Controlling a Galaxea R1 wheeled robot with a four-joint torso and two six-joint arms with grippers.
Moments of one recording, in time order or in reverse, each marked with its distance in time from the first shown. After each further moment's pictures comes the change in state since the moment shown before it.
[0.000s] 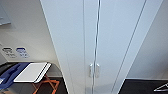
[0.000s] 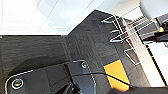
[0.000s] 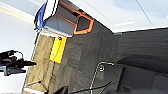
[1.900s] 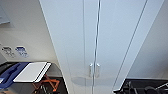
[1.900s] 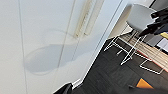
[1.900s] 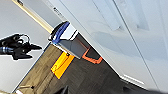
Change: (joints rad) left arm -0.543 -0.156 0.183 0.069 0.098 -0.007; right arm 0.566 -0.037 0.134 0.018 -0.207 0.069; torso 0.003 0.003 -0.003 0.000
